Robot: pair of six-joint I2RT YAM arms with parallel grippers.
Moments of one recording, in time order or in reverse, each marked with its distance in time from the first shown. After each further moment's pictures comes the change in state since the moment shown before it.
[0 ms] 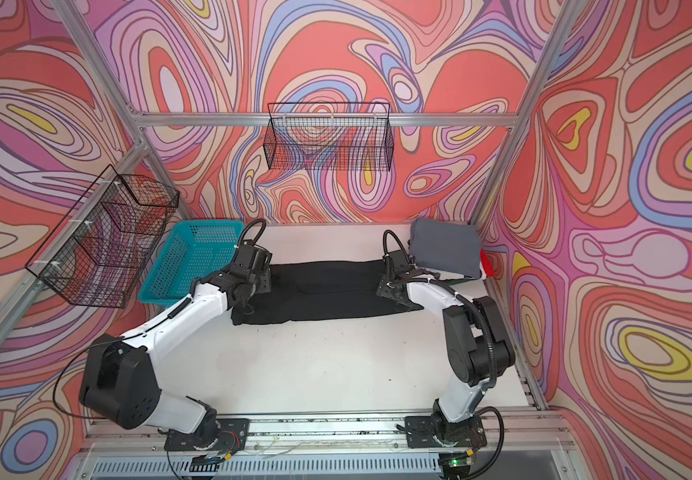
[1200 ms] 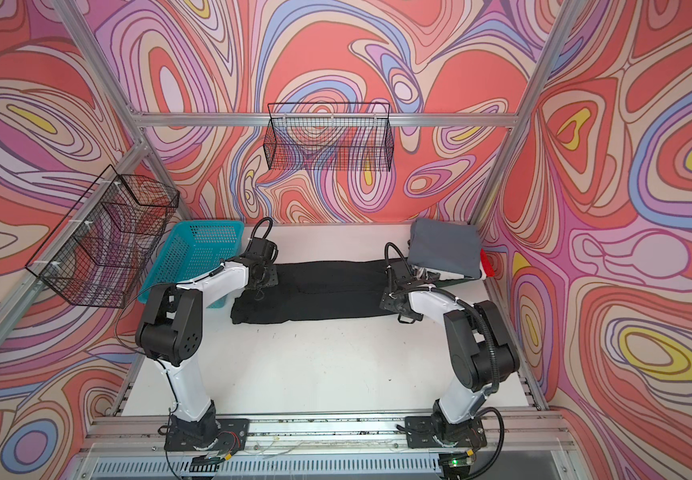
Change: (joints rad) left arm 0.138 0.468 0.253 0.055 0.121 -0.022; right arm 0.000 -0.041 -0.132 0.012 0.003 0.001
